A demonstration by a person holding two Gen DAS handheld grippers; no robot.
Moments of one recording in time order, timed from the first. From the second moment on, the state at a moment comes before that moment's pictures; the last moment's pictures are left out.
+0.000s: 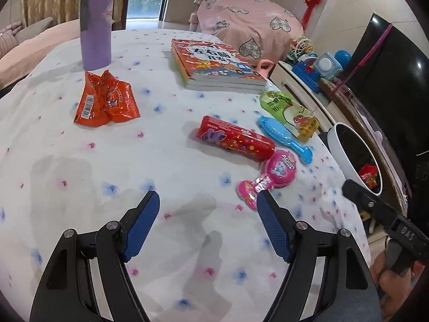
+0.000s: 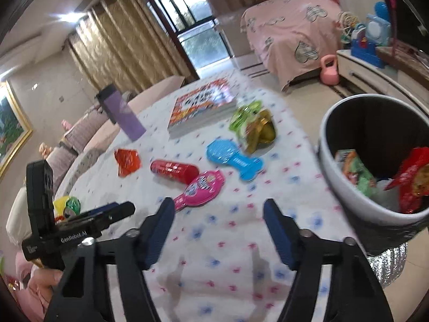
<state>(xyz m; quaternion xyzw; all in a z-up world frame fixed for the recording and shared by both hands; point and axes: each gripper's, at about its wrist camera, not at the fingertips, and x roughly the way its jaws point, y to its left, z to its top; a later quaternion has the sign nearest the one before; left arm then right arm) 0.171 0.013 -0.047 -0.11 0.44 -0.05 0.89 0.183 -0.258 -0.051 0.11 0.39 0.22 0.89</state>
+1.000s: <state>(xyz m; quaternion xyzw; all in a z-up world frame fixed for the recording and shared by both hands) 0.145 0.001 -0.062 -0.01 0.47 -0.09 0.88 0.272 -0.229 -0.090 -0.02 0.44 0.22 0.87</state>
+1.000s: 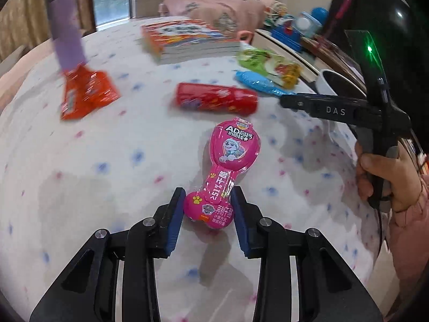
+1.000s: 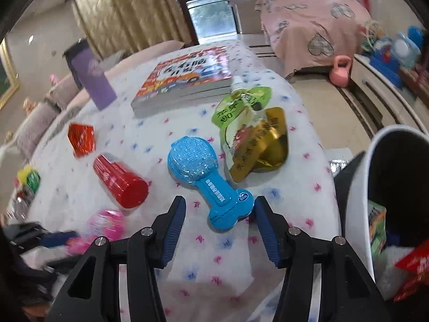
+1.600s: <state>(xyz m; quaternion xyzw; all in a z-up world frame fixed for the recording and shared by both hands) 0.152 -0.011 -0.071 0.00 0.47 -0.08 0.88 0.203 -0.241 -0.074 -0.01 0.44 0.22 0.87</state>
